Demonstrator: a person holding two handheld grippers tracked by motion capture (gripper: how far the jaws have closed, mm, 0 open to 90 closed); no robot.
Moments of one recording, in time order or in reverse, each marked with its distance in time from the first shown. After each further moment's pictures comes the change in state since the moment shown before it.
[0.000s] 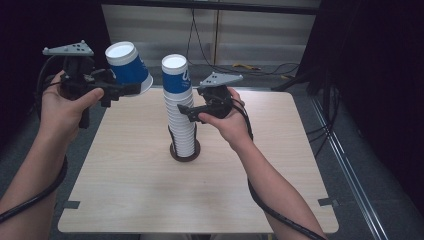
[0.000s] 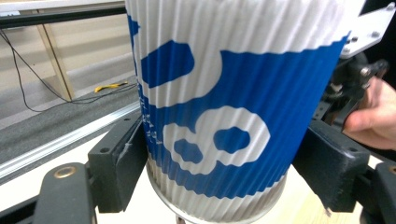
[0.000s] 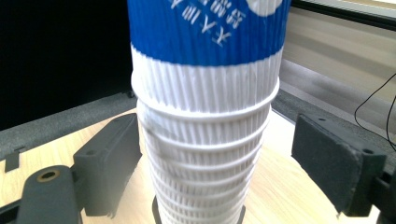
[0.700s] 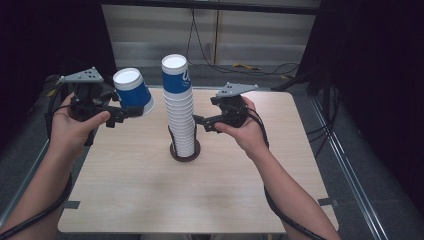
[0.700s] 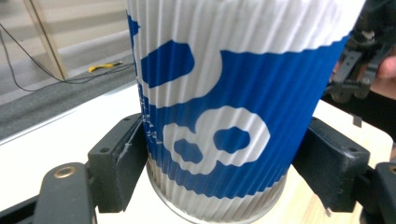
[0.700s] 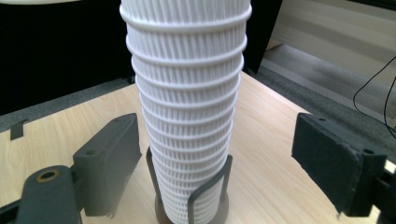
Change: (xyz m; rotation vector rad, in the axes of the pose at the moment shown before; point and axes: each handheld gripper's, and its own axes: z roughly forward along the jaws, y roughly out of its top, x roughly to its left) left arm 0.000 -0.048 0.014 0.074 -0.018 -0.002; right arm -0.013 -0.029 -0.027 0.049 0.004 0.000
